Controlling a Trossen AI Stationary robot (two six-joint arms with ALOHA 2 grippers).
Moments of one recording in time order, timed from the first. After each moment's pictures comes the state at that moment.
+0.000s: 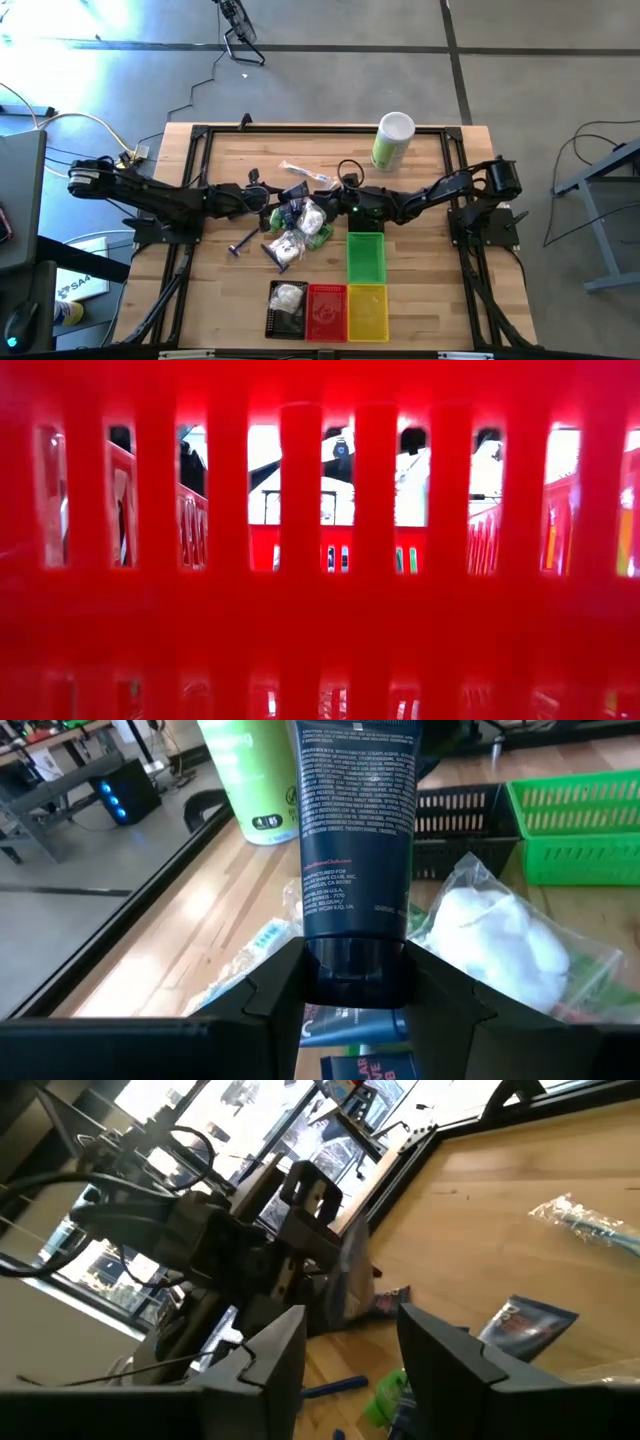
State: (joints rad) left arm 0.00 1.12 0.29 0.59 -0.32 0.11; right arm 0.04 1.74 0.82 0.81 0.33 0.89
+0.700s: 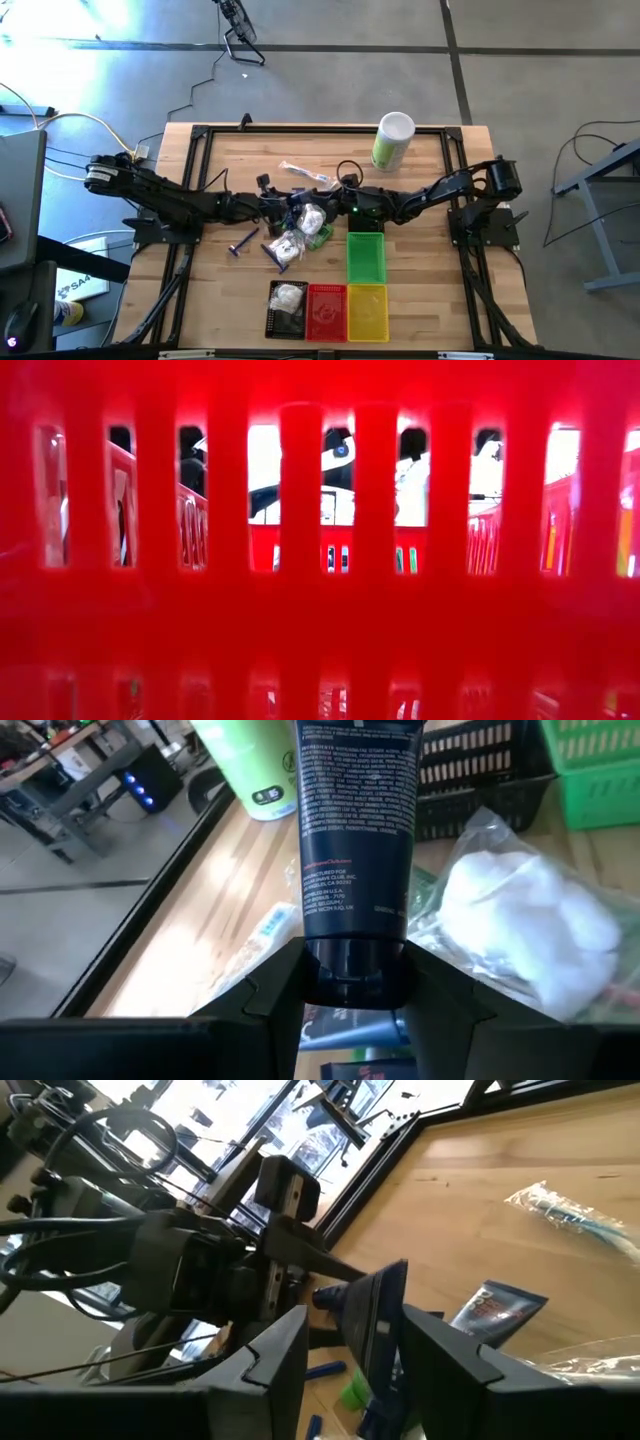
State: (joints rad) left arm -0.07 1.29 0.41 0.52 -0.49 0.18; right arm 0.04 1.74 0.82 0.75 0.33 0.89
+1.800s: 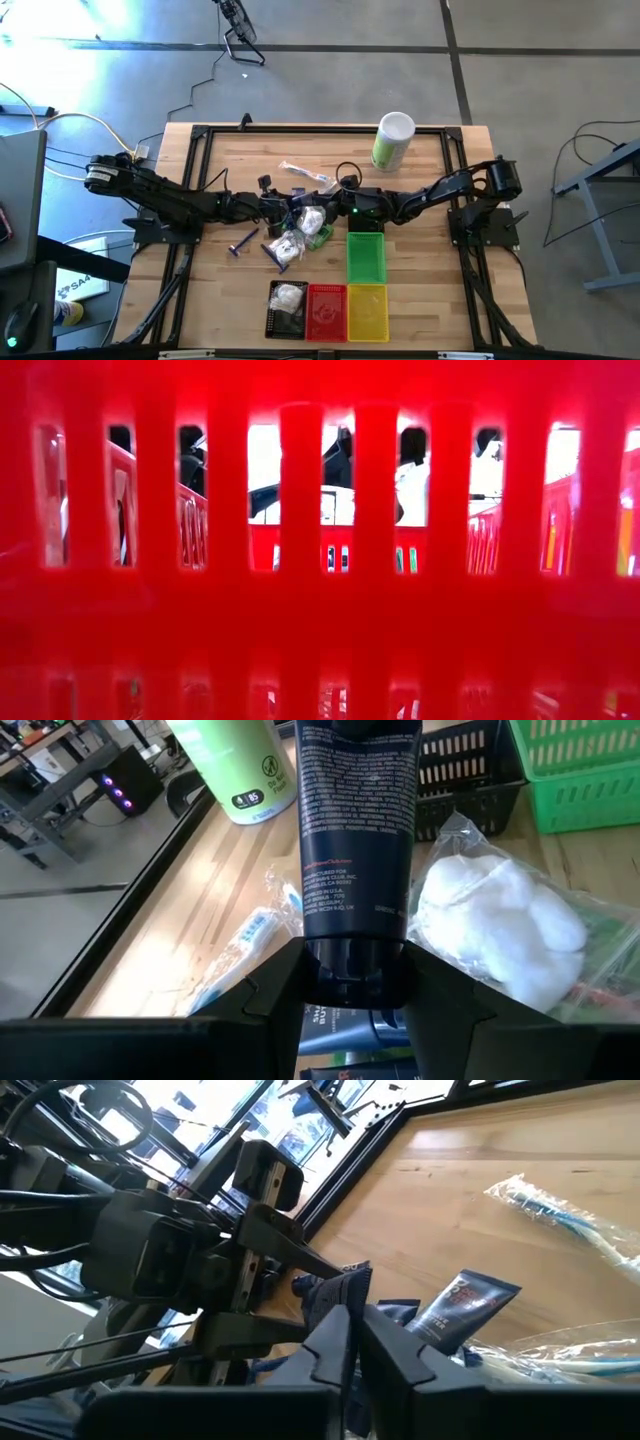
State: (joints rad) left arm -0.07 1.29 0.41 0.52 -0.43 0.18; right arm 0.04 1.74 0.82 0.69 0.34 0.86
